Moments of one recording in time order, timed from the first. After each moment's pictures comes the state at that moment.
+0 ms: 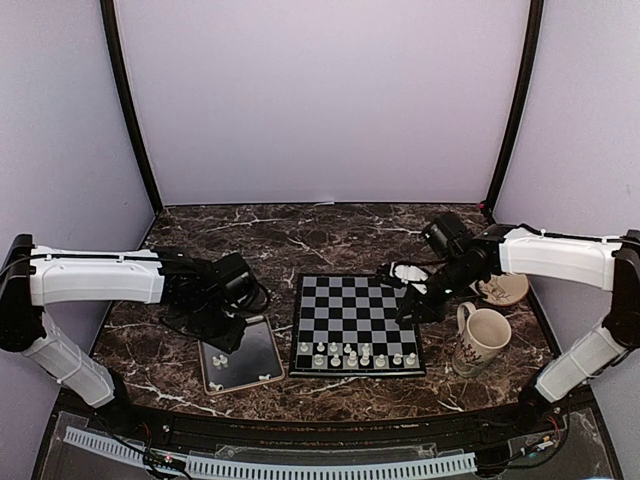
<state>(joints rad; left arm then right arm) -0.92 1.46 0.97 -0.90 -0.14 -0.55 0.64 1.46 0.98 -0.69 -0.44 -0.56</state>
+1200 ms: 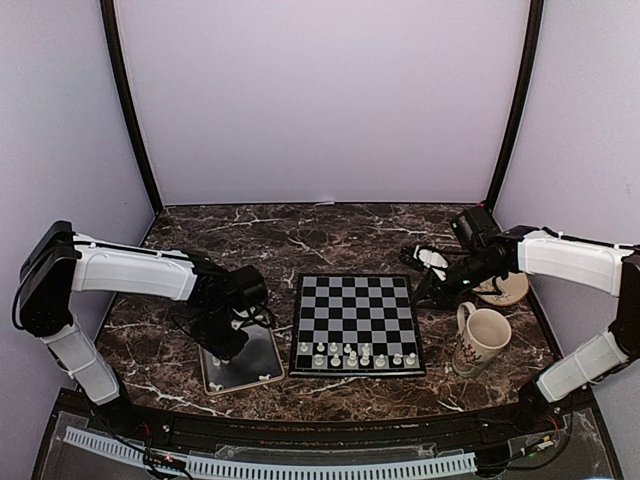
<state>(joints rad) -0.87 1.65 0.99 -0.97 -0.10 -0.39 0.45 1.39 0.90 -0.59 -0.52 -0.57</state>
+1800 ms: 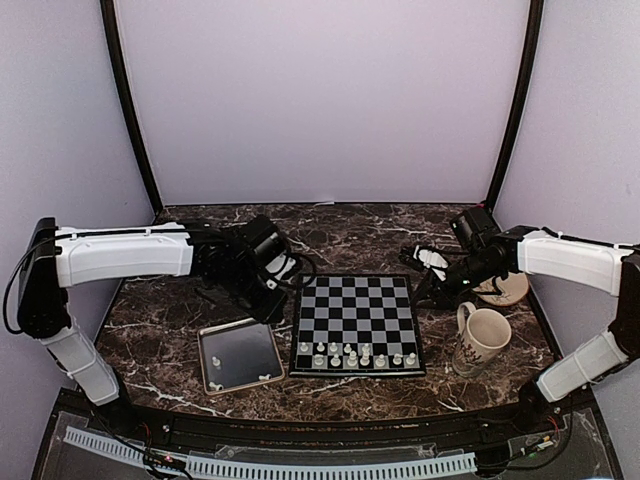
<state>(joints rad) -0.90 1.63 1.23 -0.82 0.02 -0.30 0.45 1.39 0.90 -0.59 -0.52 -0.57</state>
